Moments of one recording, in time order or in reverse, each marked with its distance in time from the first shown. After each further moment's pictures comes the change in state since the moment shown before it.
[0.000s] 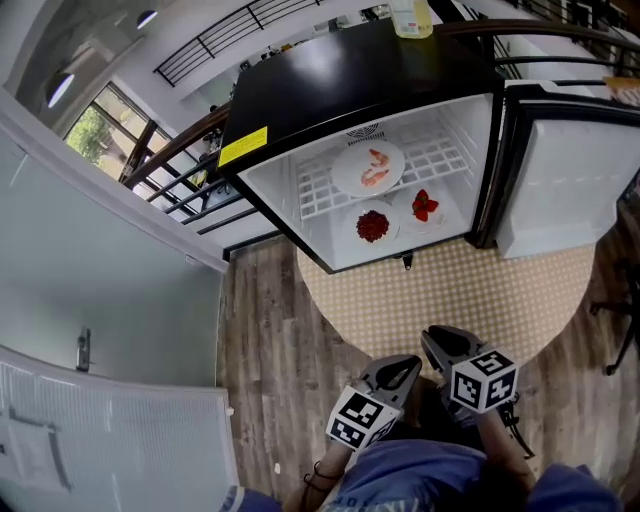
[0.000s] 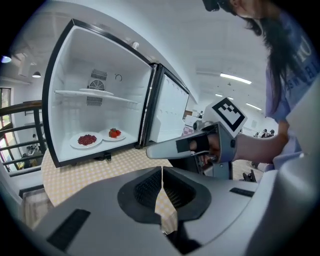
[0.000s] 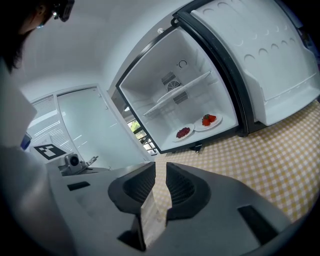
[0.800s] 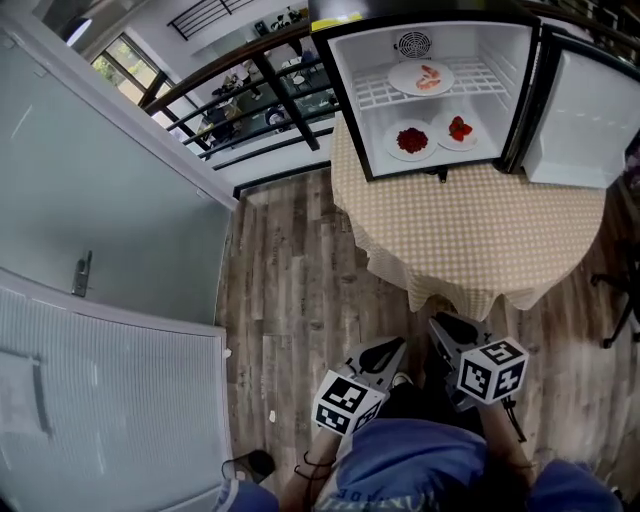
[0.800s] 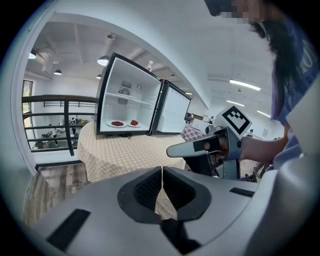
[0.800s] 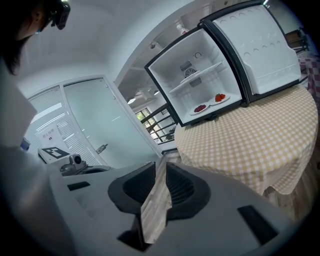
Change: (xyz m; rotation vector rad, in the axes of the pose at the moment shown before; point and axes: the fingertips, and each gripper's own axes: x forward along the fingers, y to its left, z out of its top) left arm -0.173 -0.047 -0.126 -0.114 -0.035 0.115; right arm -0.044 0.140 -0.145 0.007 0.072 0.007
